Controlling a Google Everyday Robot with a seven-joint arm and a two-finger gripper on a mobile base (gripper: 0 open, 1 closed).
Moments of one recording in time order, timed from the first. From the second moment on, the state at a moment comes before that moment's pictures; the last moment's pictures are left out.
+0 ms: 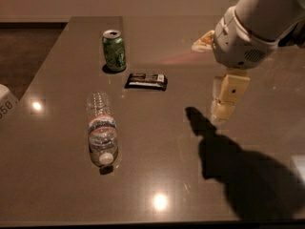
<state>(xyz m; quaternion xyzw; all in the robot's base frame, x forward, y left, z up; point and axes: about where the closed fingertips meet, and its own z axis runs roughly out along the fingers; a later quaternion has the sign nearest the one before) 0.469 -0.114 0.953 -0.73 0.66 0.03 0.19</state>
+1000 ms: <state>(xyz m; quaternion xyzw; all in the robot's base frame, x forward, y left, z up) 0.455 0.000 0.926 -0.86 0.46 0.07 0.21</state>
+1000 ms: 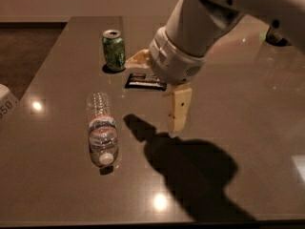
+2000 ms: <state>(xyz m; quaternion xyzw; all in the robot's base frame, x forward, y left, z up) 0.428 0.058 0.918 -0.93 0.30 0.07 0.20</state>
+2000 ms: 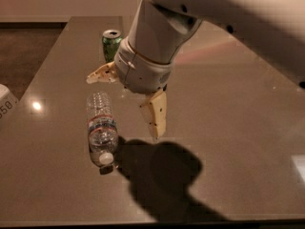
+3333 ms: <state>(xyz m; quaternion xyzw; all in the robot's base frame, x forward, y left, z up) 0.437 0.089 0.897 -0.98 0.14 0.10 0.14</state>
